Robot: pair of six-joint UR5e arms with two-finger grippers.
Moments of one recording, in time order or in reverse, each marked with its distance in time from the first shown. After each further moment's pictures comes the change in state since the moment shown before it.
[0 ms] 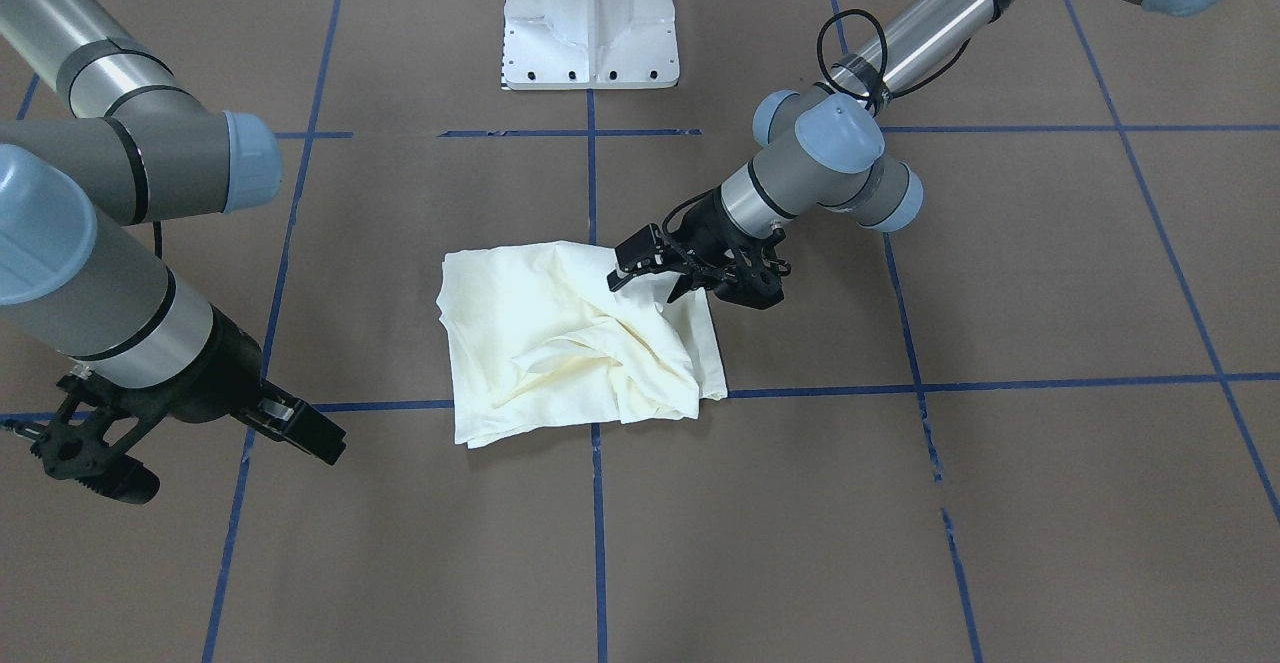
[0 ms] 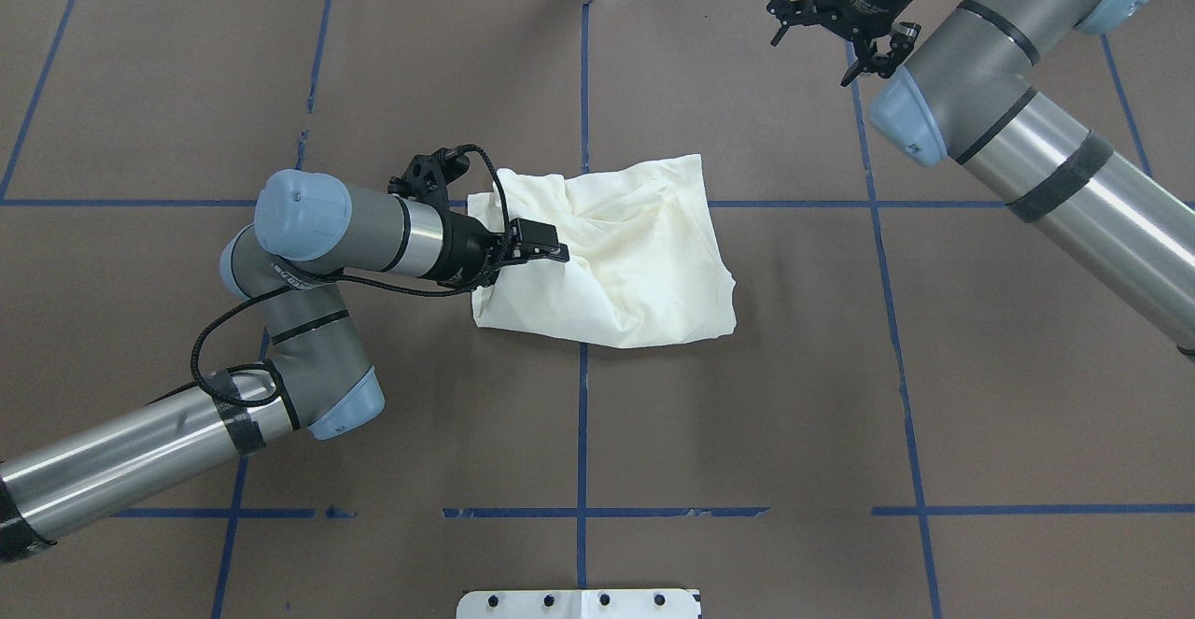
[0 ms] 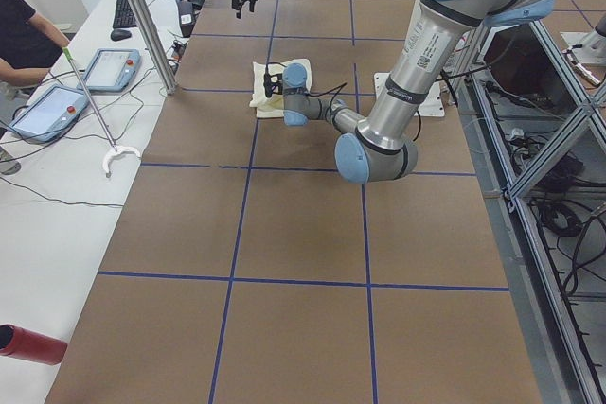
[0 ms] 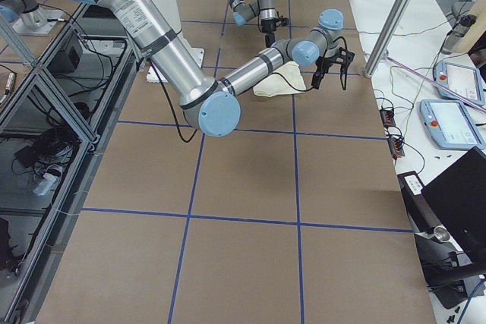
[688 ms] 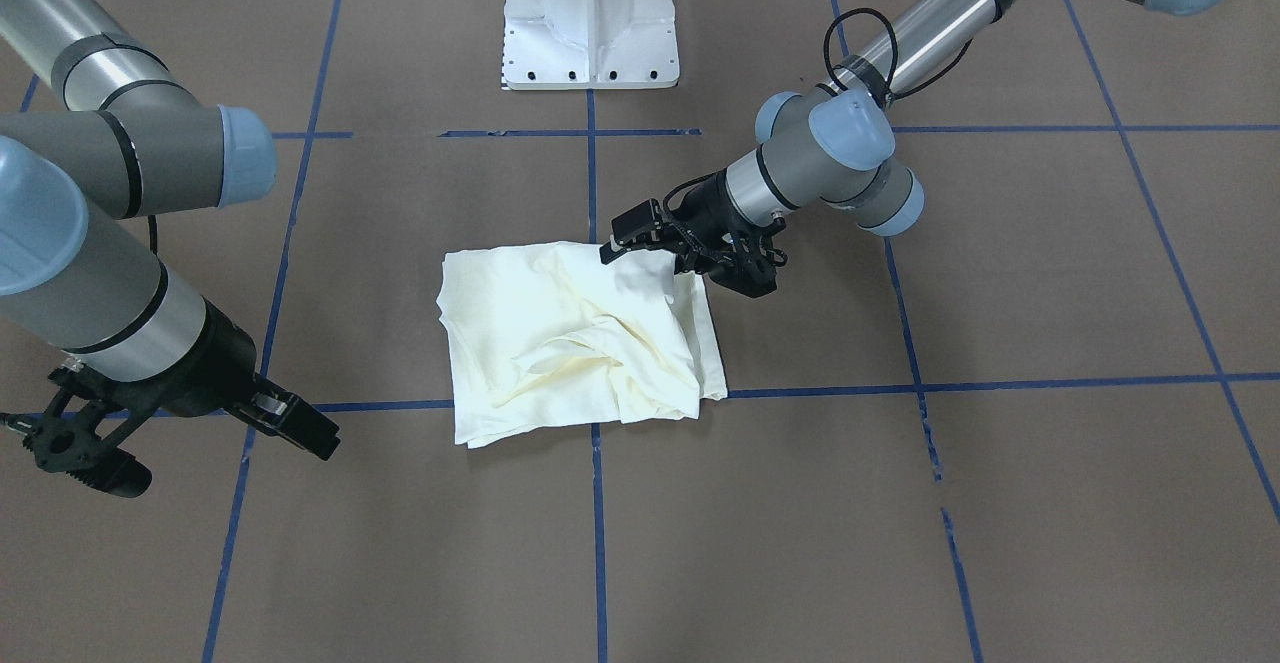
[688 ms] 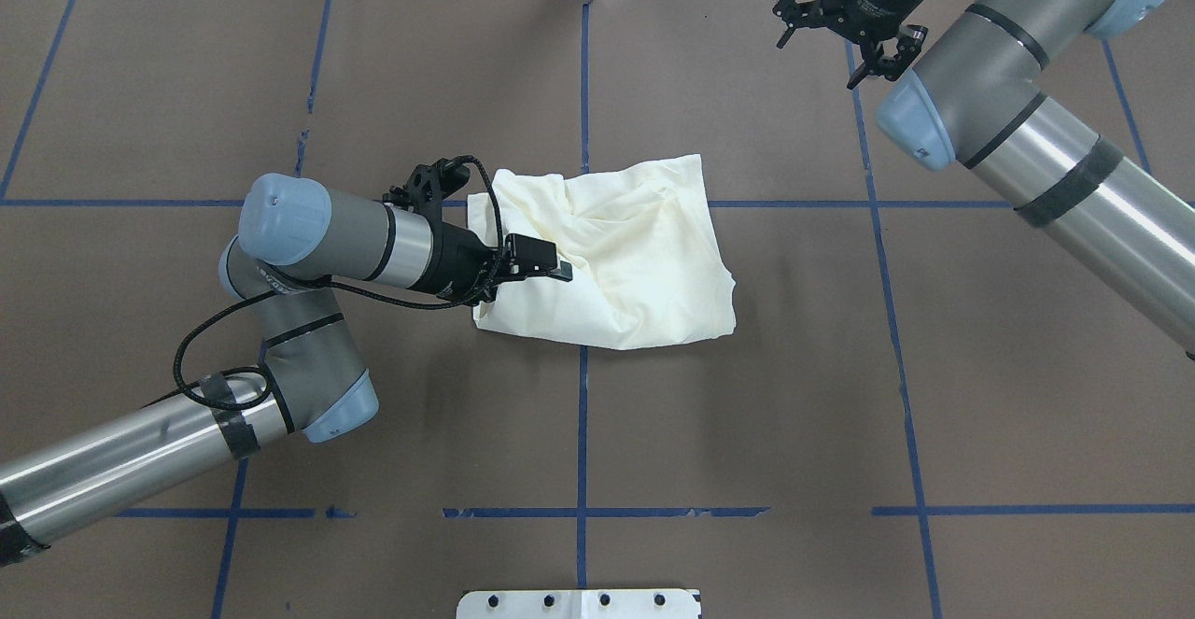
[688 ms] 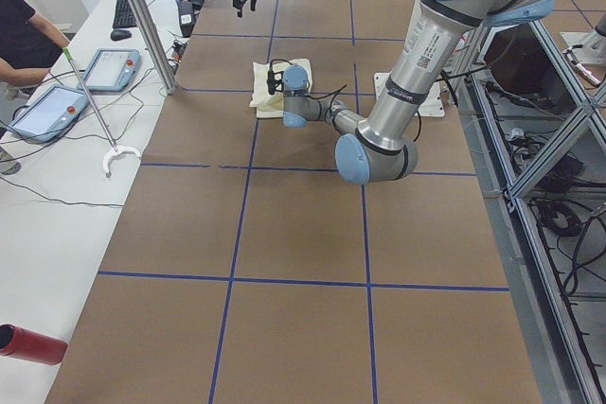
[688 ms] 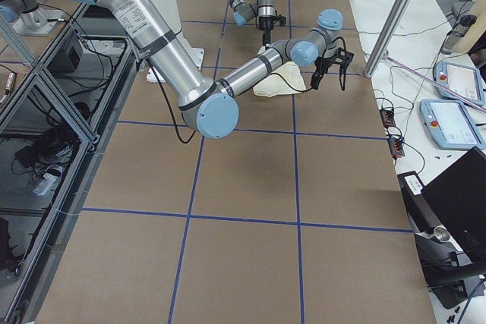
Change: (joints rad) left arm 0.007 0.021 -0.001 -0.101 -0.074 -0.001; right arm 0.001 -0.017 0.019 -0.004 0.000 0.000
